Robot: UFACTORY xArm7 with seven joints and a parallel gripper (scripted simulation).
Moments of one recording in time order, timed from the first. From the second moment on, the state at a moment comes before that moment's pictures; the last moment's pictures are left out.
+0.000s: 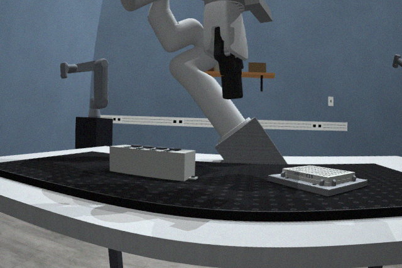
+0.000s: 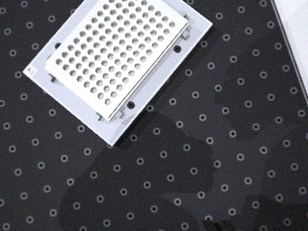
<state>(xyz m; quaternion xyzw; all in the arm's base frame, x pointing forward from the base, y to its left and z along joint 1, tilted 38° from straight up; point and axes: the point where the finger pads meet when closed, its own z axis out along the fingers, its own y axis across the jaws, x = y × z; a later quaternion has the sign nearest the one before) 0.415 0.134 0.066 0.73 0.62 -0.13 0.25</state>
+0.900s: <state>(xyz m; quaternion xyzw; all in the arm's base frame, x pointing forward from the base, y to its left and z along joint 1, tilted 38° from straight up) 0.396 0.049 0.108 0.90 0.33 -0.04 0.29</state>
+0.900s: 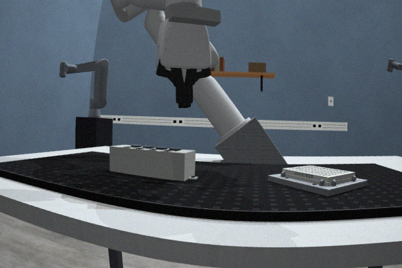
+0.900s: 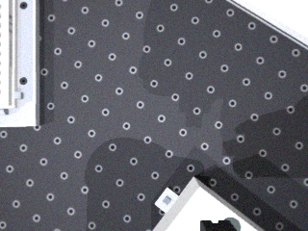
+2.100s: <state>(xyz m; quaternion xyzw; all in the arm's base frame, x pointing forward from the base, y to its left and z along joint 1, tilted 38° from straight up) 0.363 -0.029 0.128 0.94 0.03 0.05 0.32</state>
